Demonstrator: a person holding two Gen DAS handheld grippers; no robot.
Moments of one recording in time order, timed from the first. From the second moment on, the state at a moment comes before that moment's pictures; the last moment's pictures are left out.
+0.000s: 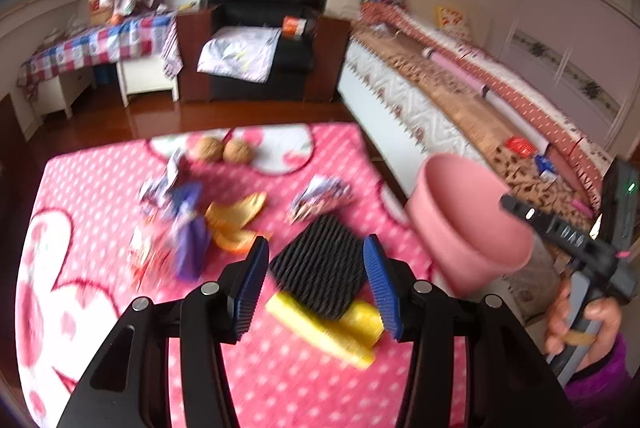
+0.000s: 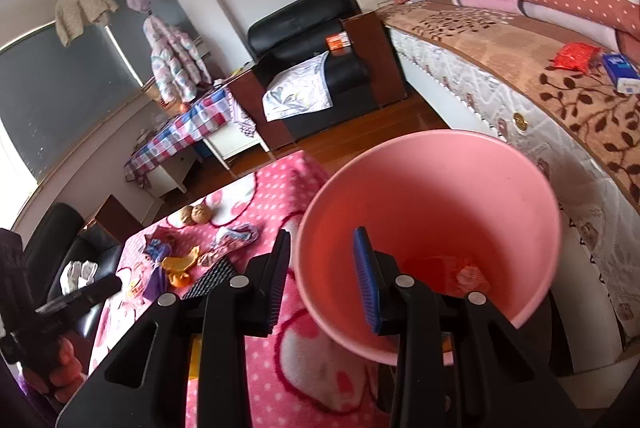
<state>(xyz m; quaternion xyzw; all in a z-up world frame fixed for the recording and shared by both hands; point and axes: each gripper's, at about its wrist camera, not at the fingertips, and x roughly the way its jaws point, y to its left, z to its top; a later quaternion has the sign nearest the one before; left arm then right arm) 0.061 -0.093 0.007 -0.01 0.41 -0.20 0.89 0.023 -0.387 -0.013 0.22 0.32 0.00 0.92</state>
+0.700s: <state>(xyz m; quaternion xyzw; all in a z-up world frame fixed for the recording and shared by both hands) 0.061 -0.112 -0.072 -0.03 0.55 -0.19 0.81 0.027 -0.323 -0.026 0.18 0.36 0.08 0.91</state>
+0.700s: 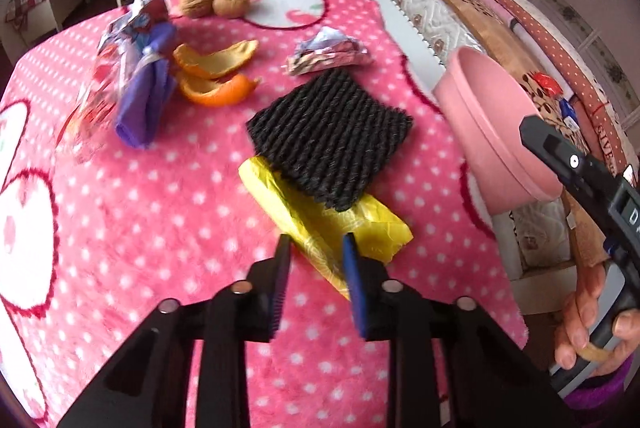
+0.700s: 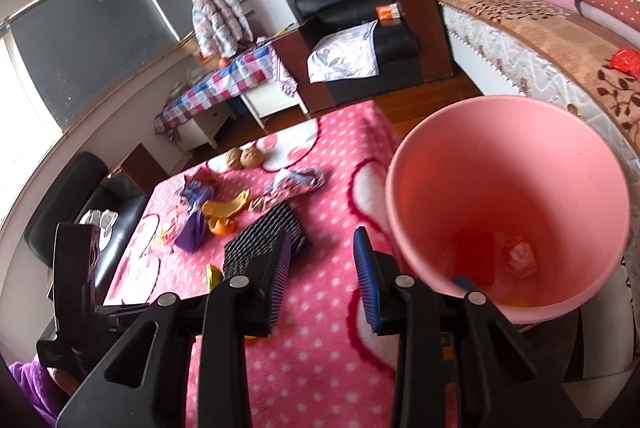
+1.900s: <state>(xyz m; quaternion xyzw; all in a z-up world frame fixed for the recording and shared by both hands) 0.057 -0.032 -0.064 -0.07 0.52 -0.17 0.84 0.087 -0.263 -0.076 0.18 0.45 0.09 0.87</state>
